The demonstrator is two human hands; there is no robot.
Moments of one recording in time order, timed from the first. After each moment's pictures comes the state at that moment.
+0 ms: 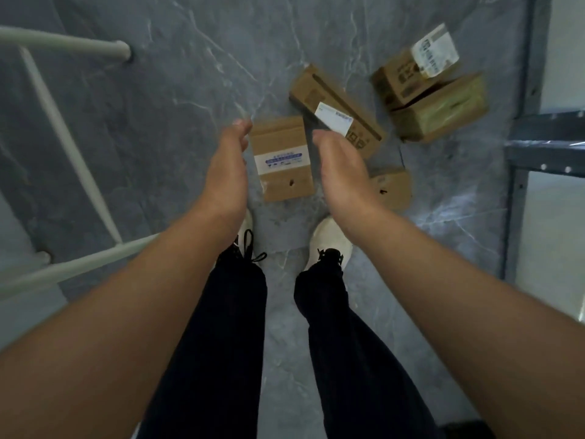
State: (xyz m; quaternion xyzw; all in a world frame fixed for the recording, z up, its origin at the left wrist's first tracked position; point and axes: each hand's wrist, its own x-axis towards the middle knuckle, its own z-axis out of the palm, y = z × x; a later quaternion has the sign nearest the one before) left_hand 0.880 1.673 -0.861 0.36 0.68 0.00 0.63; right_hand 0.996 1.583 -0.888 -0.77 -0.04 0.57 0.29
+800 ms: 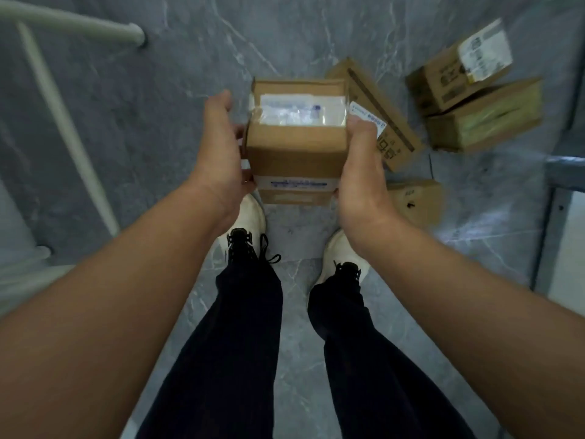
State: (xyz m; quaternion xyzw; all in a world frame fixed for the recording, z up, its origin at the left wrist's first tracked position) left_hand 0.861 1.712 -0.906 0.26 0.71 0.02 0.66; right_hand 0.961 1.608 -0.922 -0.77 0.05 0.53 0.35
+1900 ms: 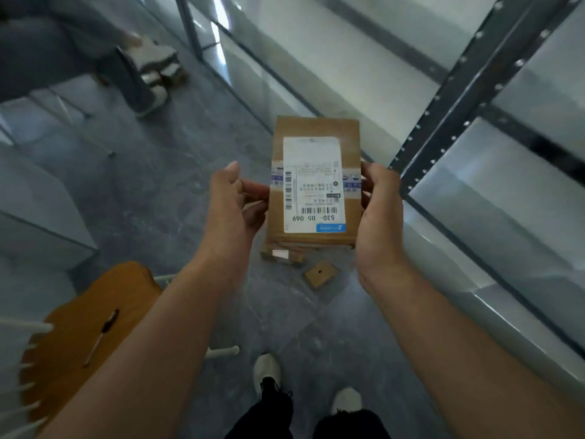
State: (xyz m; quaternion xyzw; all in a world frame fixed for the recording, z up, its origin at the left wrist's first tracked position) left_hand 0.817 1.587 -0.297 0.51 0.37 0.12 0.77; right_hand 0.888 1.439 -0.312 -0.69 0.02 0.15 0.71
